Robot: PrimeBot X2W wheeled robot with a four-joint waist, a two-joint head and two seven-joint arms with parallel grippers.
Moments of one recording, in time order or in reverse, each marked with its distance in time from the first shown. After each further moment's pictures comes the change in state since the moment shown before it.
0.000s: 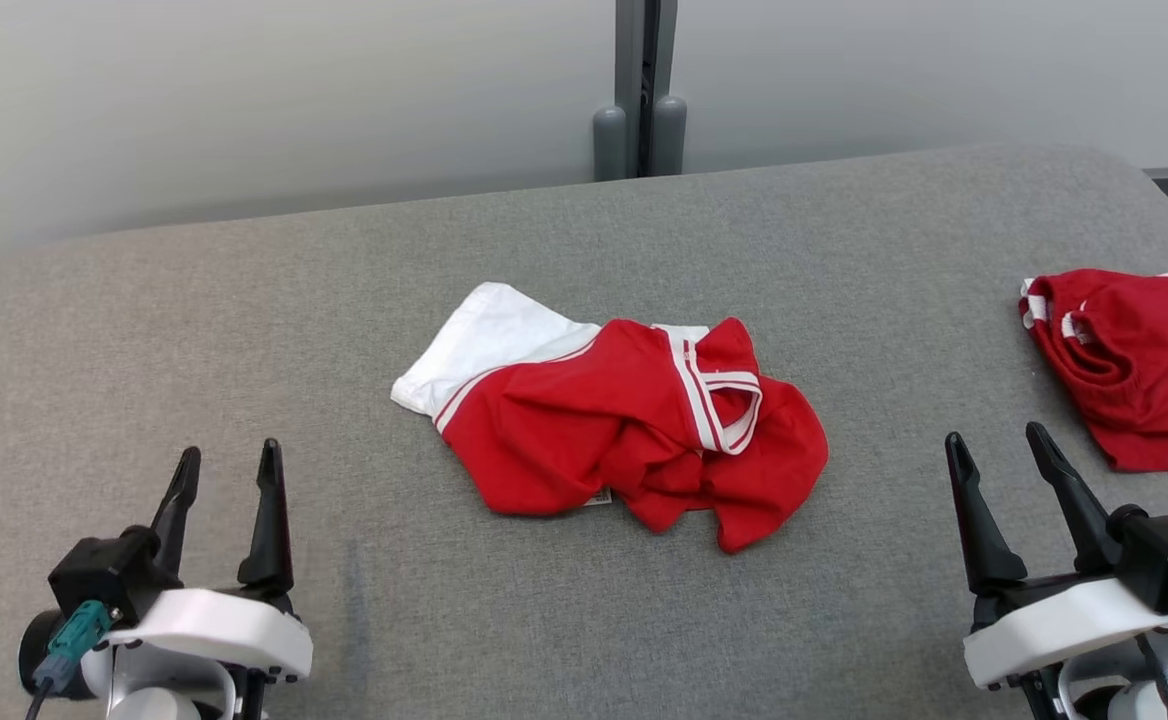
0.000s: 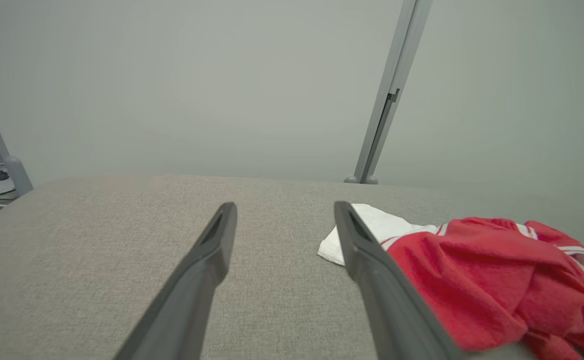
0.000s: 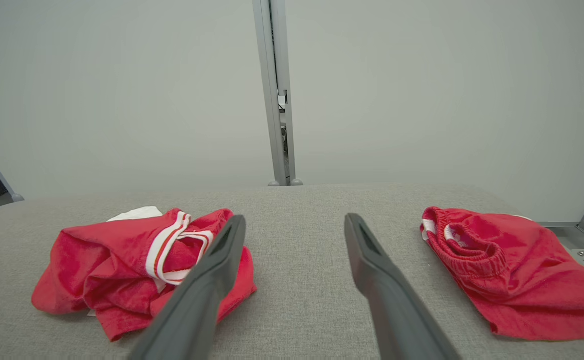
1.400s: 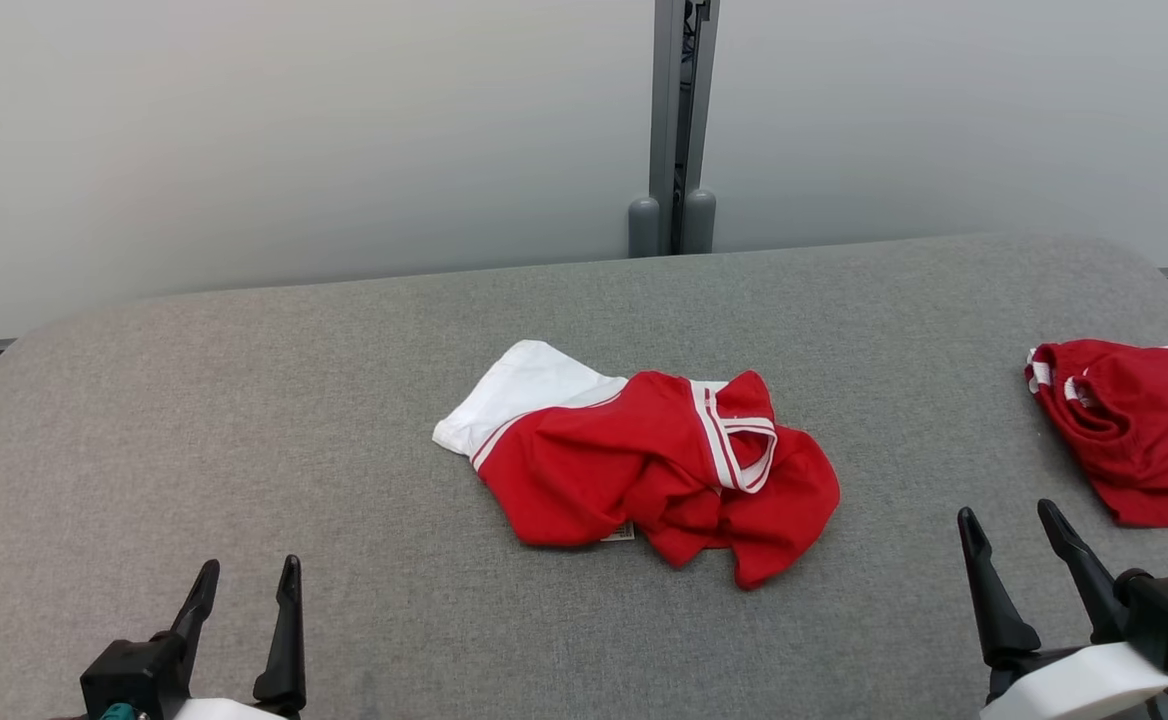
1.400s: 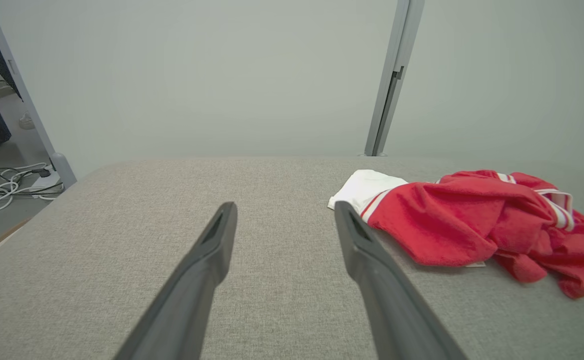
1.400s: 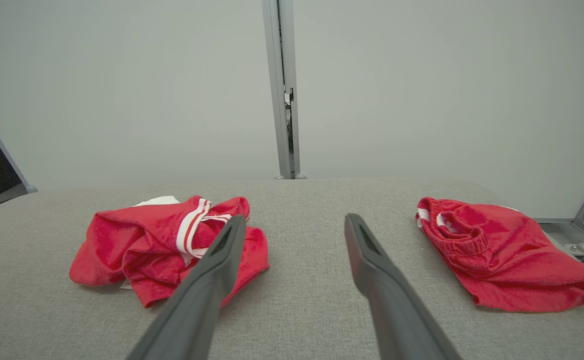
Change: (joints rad) left arm 0.222 0.054 -0.048 -0.163 0.031 0.080 0.078; right arm 0.138 0.014 -0.036 -0.077 -0.018 0.000 0.084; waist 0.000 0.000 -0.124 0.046
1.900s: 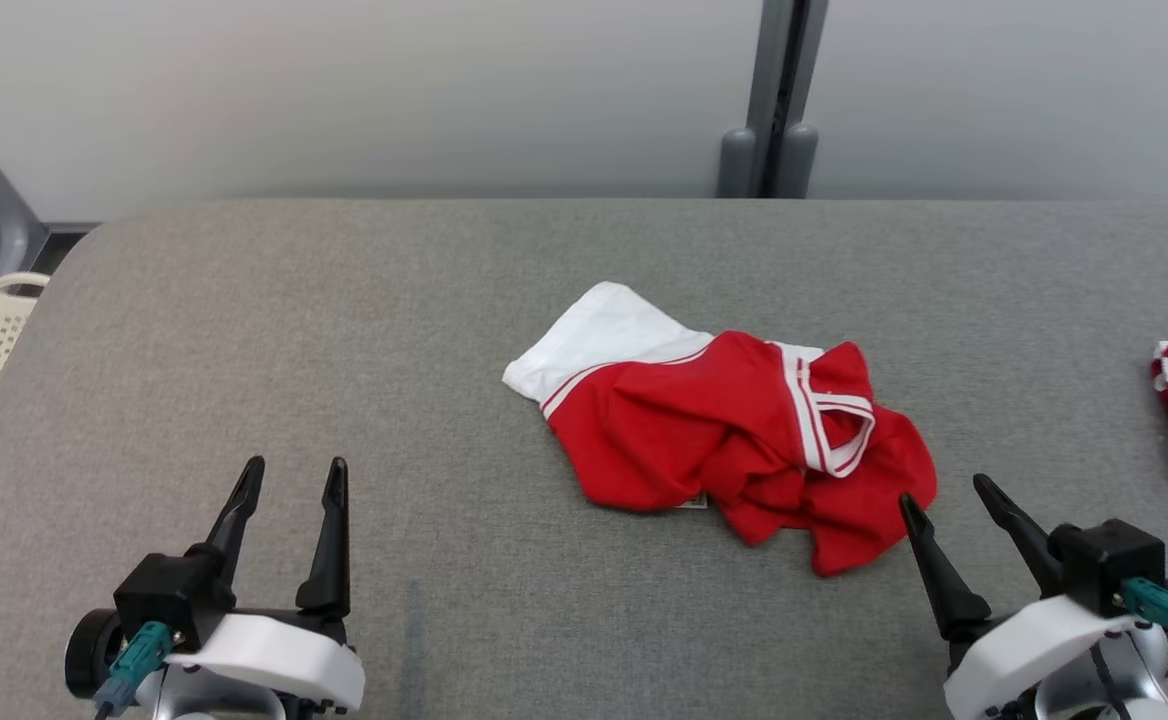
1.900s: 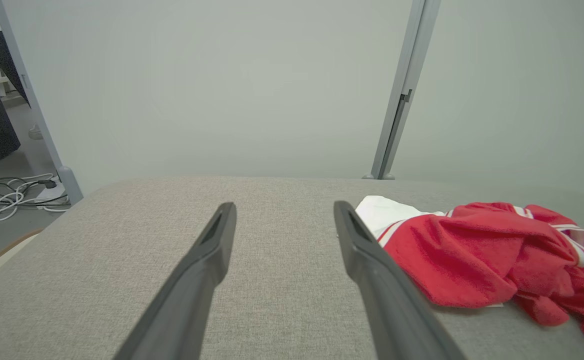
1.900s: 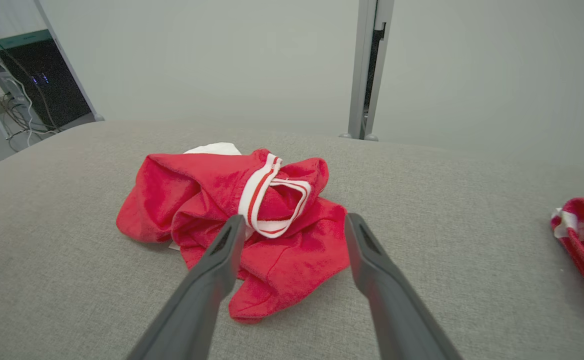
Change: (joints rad) left arm -0.125 -0.025 -0.043 -0.014 0.011 -0.015 -0.010; right arm -0.074 -0.069 0.113 0.060 0.039 0.000 0.049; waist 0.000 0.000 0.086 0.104
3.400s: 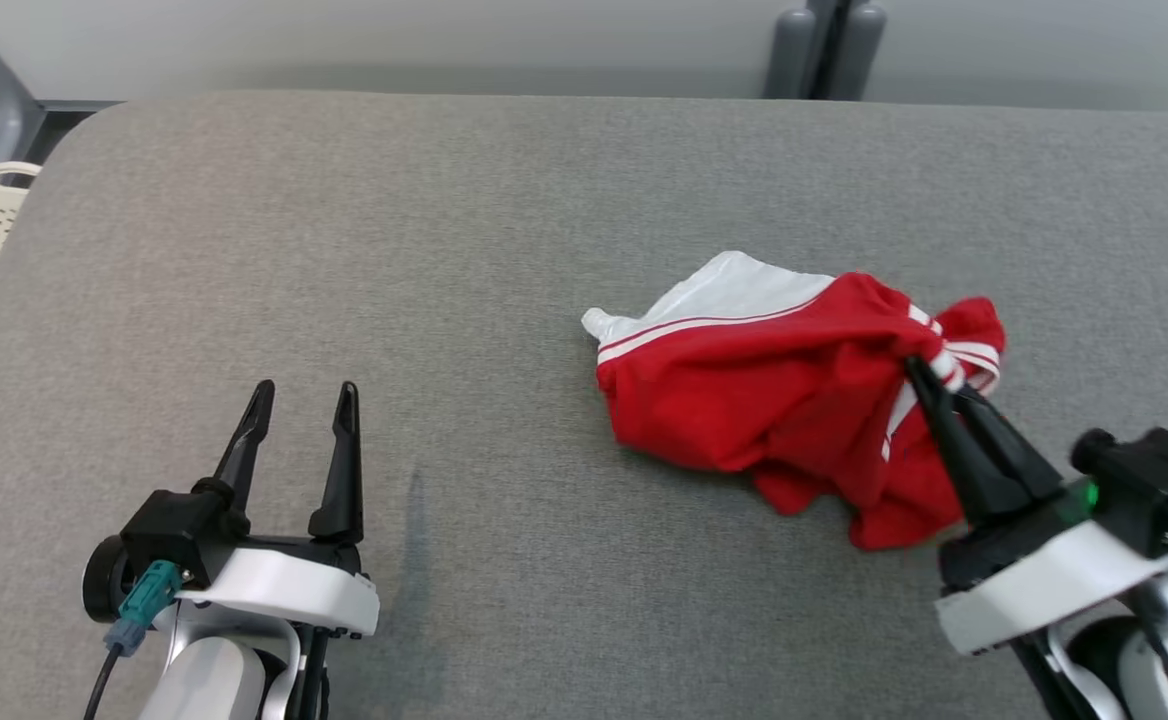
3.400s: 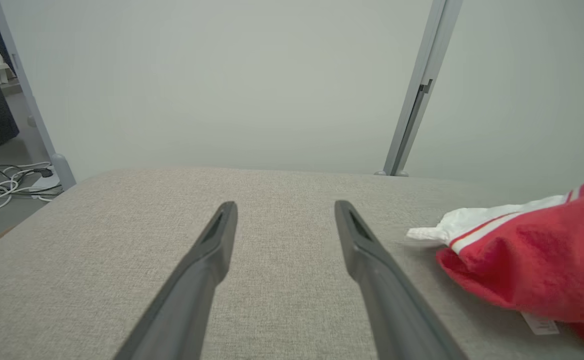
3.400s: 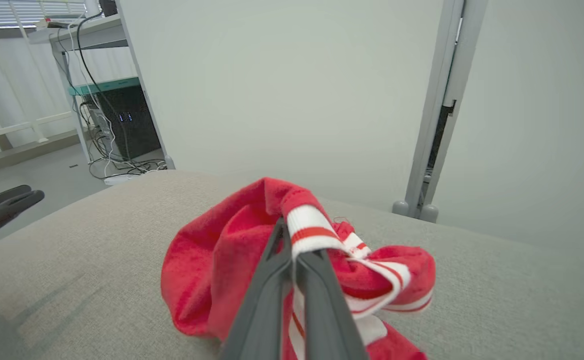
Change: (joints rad) left arm -0.165 -0.063 0.001 0.129 0.017 -0.056 -0.095; right arm -0.138 -0.070 0.103 -0.251 0.055 0.000 0.043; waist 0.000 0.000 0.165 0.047
